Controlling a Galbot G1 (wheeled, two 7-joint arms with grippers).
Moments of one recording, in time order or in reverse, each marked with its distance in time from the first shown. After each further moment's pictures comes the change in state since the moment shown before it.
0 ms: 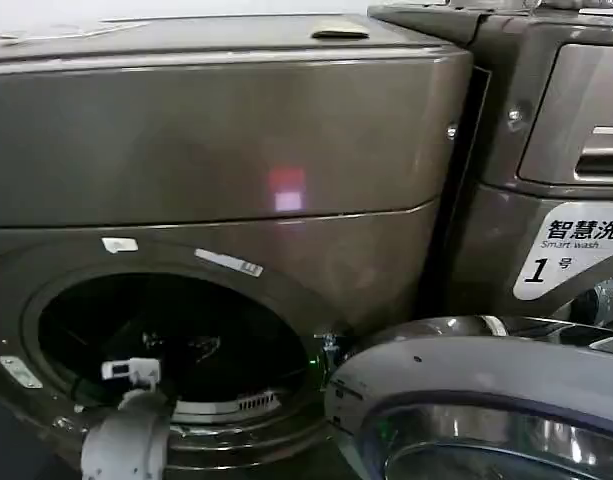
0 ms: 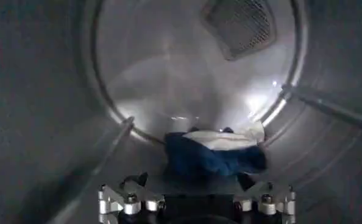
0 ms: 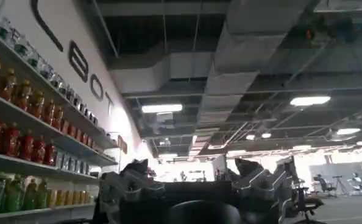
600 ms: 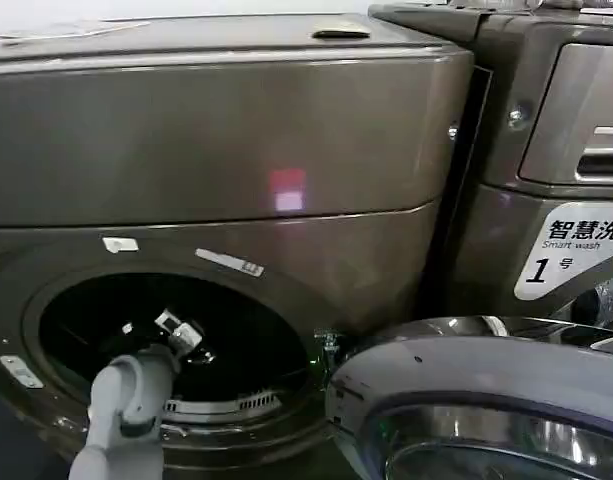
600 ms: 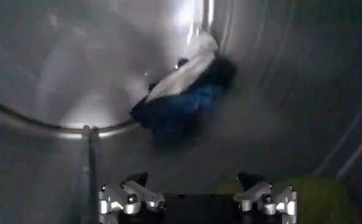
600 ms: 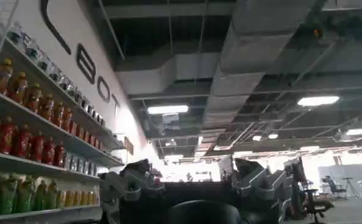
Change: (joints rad) left arm -0.214 0.078 0.028 0.138 0.941 -0.101 0.836; right arm 0.002 -0.004 -0.012 0.012 -0.002 -0.005 -0.004
